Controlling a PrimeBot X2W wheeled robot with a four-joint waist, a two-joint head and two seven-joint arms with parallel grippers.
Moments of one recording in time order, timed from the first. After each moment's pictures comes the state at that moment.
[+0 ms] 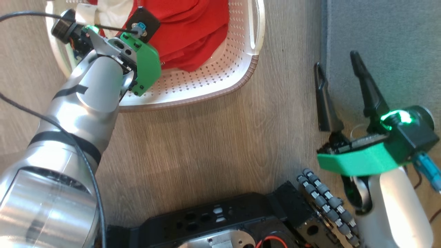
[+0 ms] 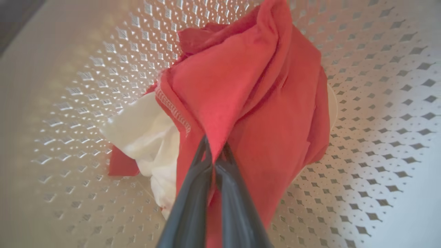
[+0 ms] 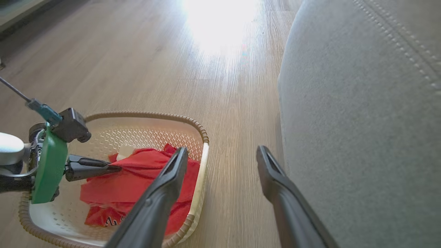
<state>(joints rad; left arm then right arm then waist) -1.21 0.05 -0.62 1.30 0.02 -0.08 -0.19 -0.22 -0.04 0.13 -0.12 0.11 0.12 -0.26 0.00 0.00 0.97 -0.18</state>
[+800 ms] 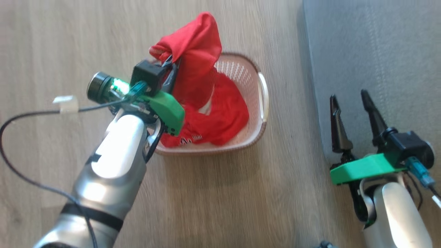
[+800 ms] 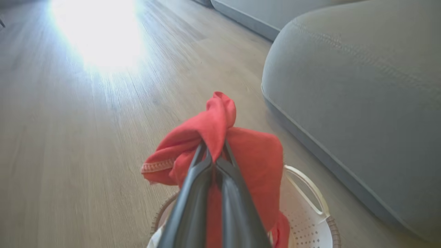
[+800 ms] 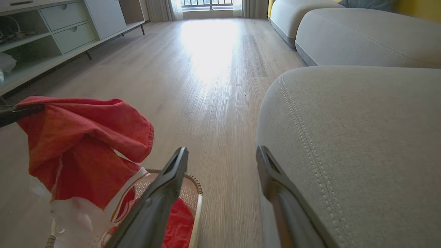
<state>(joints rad) -0.76 0.06 -0.45 0.72 -0.17 -0.01 -0.25 -0.19 -0.04 0.01 0.12 0.10 0.12 -0.26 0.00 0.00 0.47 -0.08</state>
